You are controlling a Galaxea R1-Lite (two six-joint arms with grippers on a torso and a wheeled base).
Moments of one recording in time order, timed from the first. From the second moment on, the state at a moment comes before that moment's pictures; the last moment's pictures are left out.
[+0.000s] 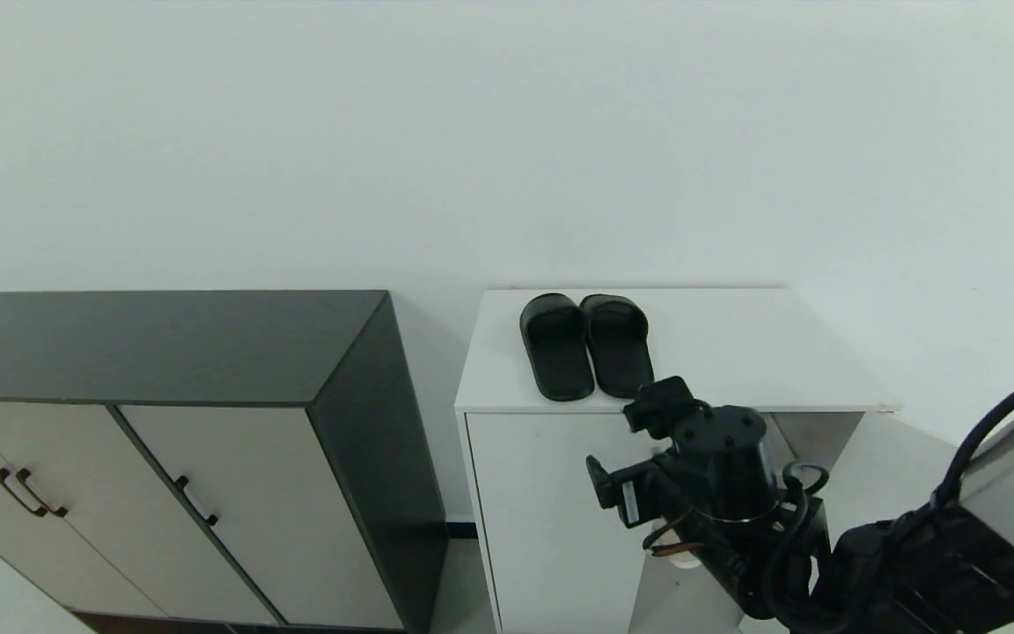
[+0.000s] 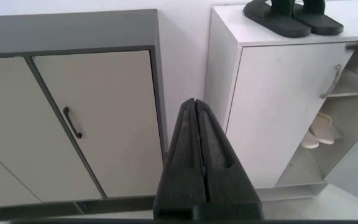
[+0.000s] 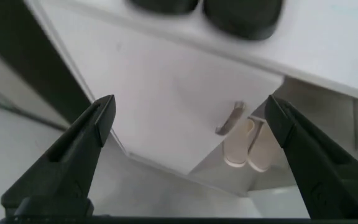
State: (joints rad) left arm 0.00 0.00 0.00 0.00 -0.05 0.03; right arm 0.82 1.97 -0.75 -0.89 -0.53 0.09
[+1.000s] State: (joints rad) left arm 0.00 0.00 0.00 0.00 -0.05 0.03; right arm 0.87 1.96 -0.91 -0.80 -0.66 0.21
